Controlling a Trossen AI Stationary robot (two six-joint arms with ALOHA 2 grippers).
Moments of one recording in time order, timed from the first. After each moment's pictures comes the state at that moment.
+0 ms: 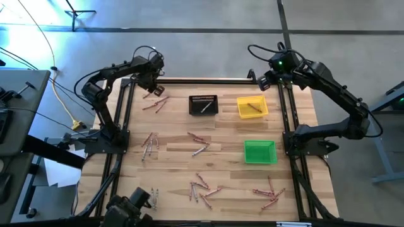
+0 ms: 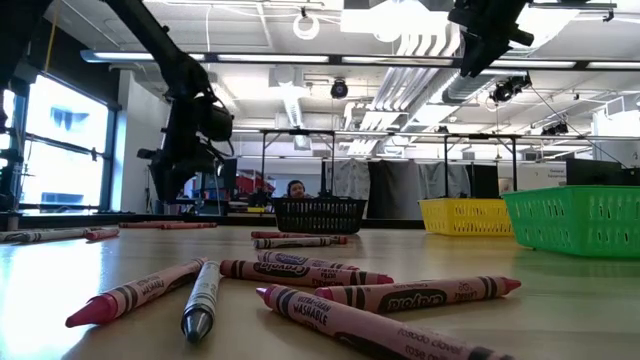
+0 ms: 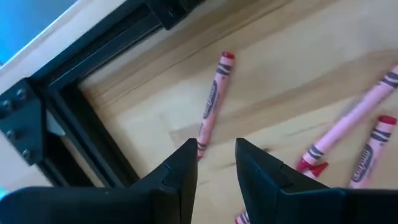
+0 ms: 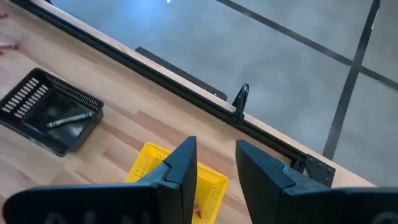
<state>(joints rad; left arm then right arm) 1.02 1.81 1.23 -0.98 -0.22 -0.04 -0.66 1.17 1.43 -1.12 0.31 0.25</state>
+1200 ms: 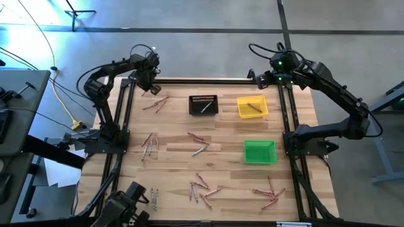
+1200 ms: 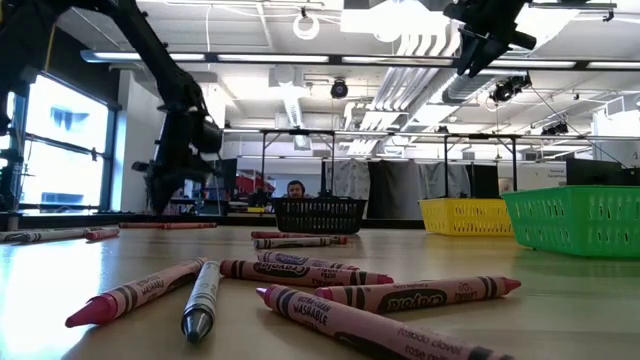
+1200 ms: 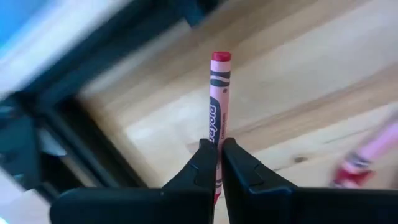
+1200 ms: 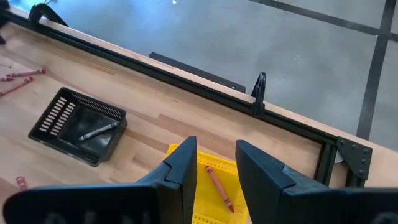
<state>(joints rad) 1.10 1.87 1.25 -0.98 -0.17 0.07 -0.66 1.17 1.43 -1.12 0.25 0.40</state>
